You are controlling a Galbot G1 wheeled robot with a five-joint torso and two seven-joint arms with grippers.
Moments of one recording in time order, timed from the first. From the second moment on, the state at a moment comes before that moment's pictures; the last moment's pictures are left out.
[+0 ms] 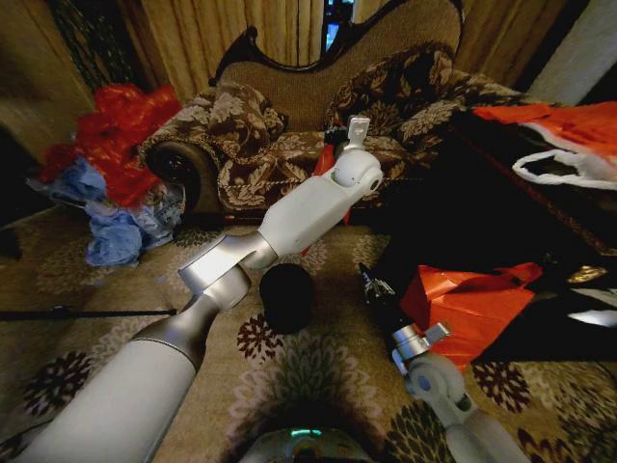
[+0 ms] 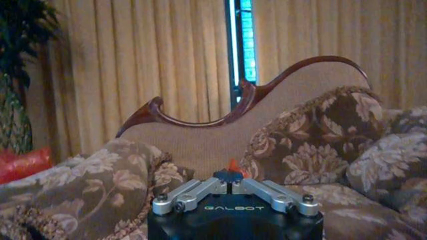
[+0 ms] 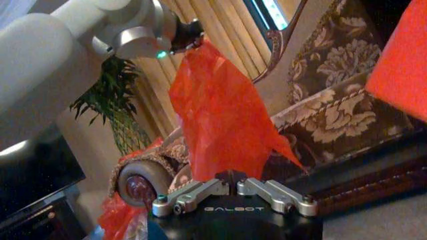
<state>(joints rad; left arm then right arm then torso) -0.33 -1.61 0.51 -1.10 -0.90 0.37 -1.01 -1.32 1.07 0.36 2.07 0.89 0.10 -0.11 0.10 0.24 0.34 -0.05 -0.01</state>
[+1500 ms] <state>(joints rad) -0.31 -1.51 0.59 -1.25 -1.18 0.43 -1.22 -1.32 1.08 0.36 2.03 0.88 0.11 -0.16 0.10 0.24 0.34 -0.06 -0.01</state>
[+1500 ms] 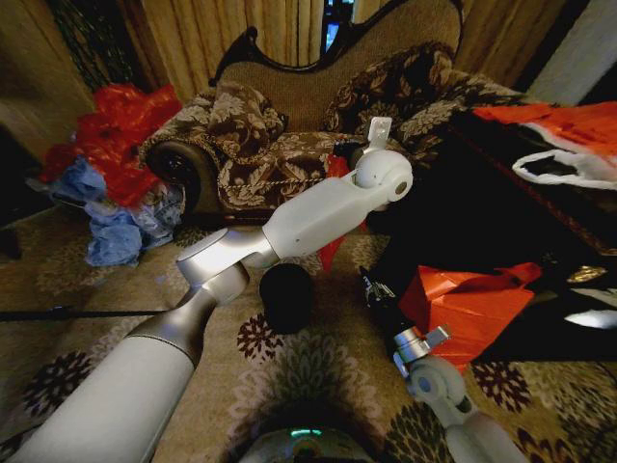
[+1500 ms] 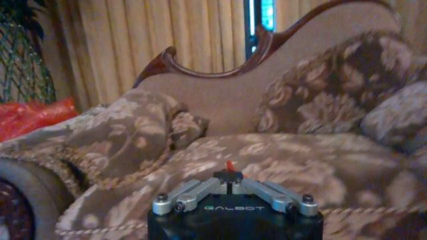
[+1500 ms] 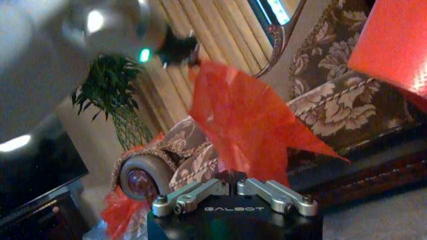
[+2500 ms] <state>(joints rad) -0.20 -1.54 0.53 -1.26 -1.13 0.40 -1.24 -1.19 1.20 0.07 1.93 0.89 0.09 -0.18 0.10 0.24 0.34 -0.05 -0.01</state>
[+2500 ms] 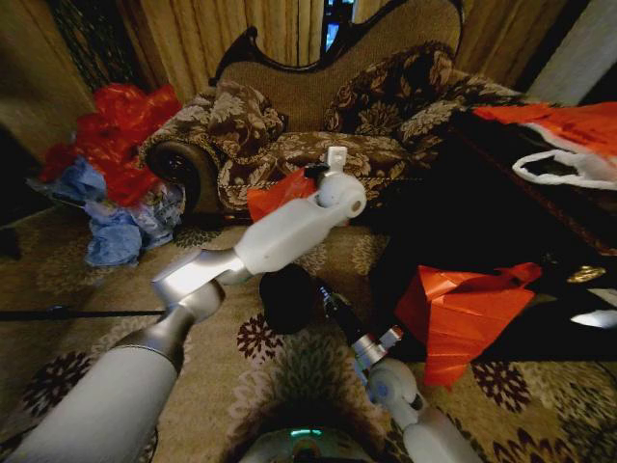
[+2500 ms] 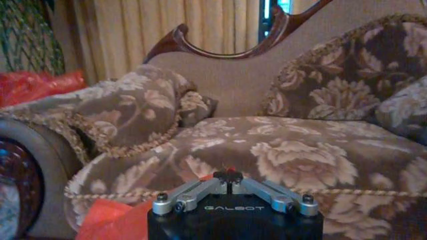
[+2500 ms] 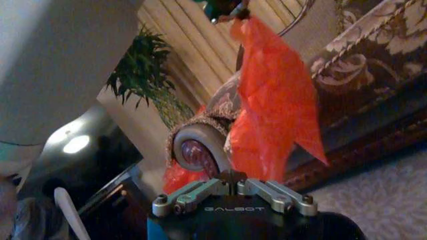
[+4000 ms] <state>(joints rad) -0.11 -1.61 0.46 -1.24 -1.01 0.33 -1.26 -0.87 1.33 -0.07 1.66 0.94 0.09 0.05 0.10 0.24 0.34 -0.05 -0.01</state>
